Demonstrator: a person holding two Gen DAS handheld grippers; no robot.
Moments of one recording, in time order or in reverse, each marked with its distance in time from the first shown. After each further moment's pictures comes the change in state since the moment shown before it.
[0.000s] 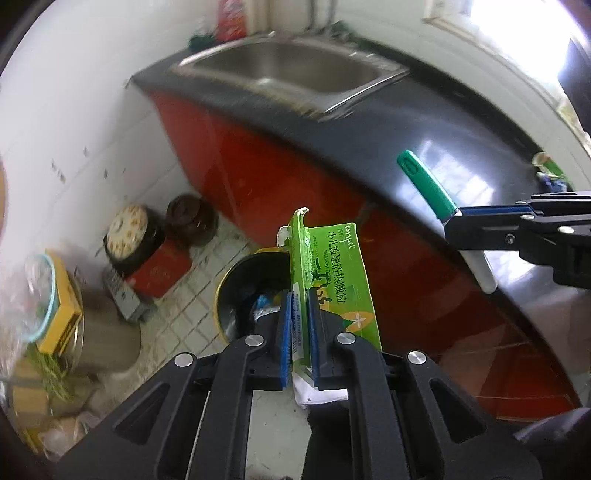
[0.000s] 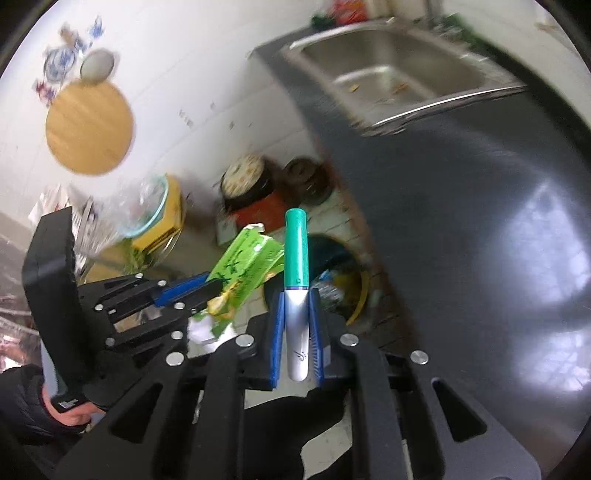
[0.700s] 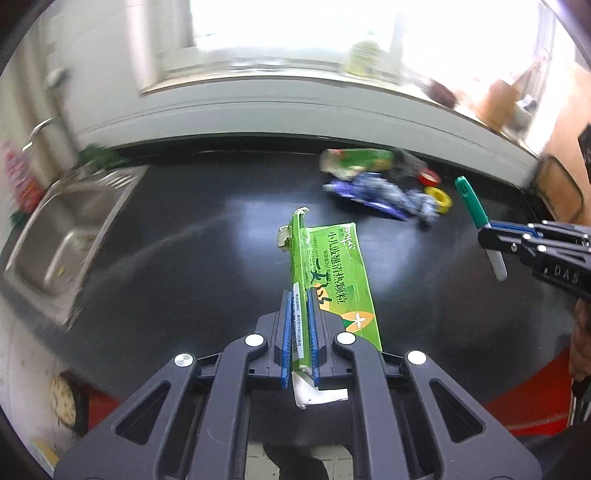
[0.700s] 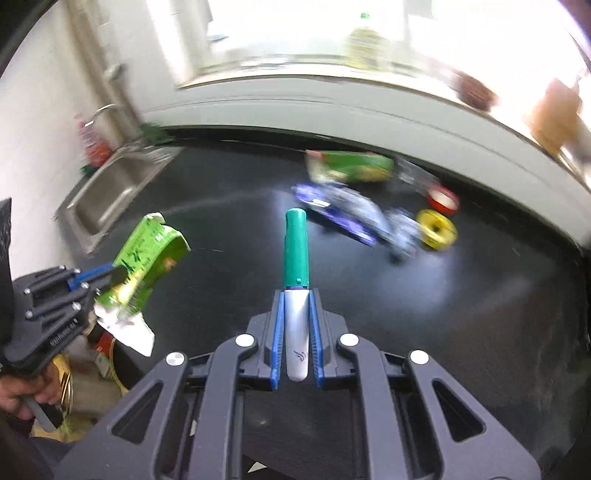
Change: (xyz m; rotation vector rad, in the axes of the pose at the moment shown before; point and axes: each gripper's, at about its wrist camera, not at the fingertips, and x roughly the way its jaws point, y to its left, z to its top) left arm -0.067 -0.329 0.075 0.526 -0.176 -0.334; right arm -0.281 -0.225 -0.210 0.527 -0.423 -0.533
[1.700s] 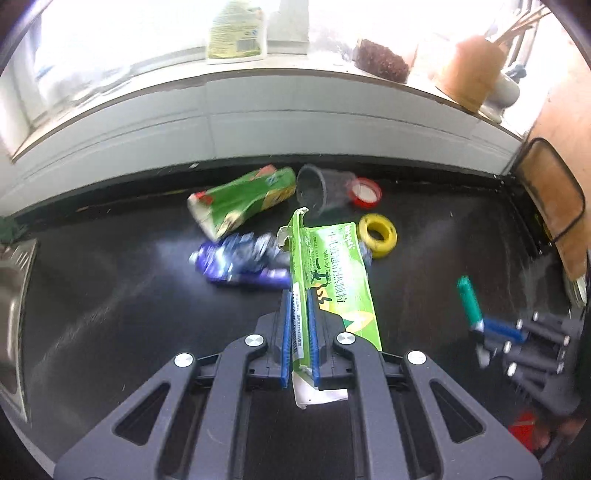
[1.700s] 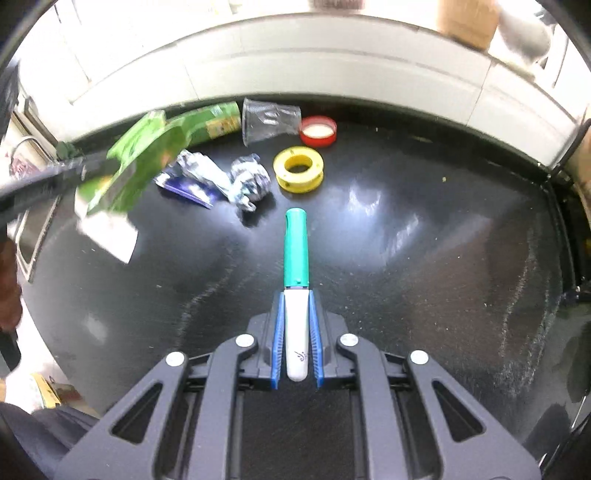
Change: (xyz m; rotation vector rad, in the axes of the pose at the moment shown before) left arm 0.128 -0.163 0.118 0.170 0.113 -0.164; right arm 0.031 -0.193 -0.066 0.262 0.101 -0.182
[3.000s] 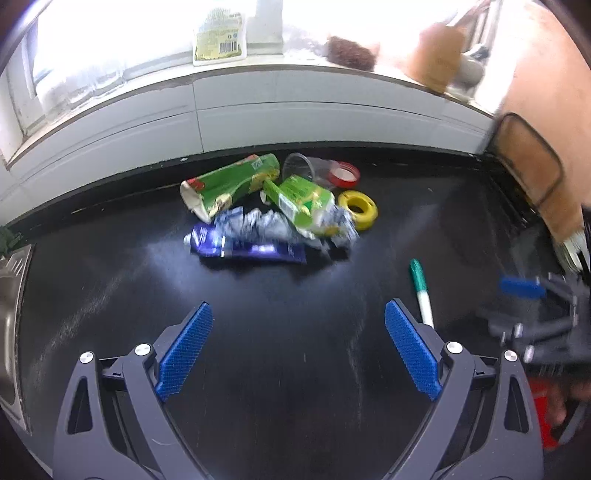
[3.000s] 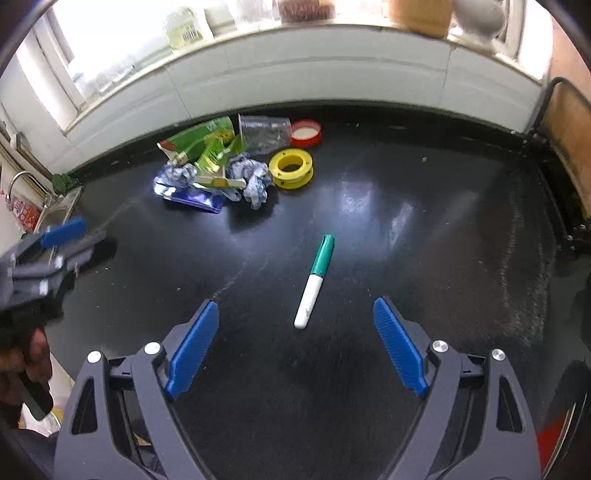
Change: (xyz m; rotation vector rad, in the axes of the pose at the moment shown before) left arm -0.002 -0.002 -0.026 0.073 -0.026 -0.044; right arm -0.002 0.004 -0.021 0.127 0.007 -0.016
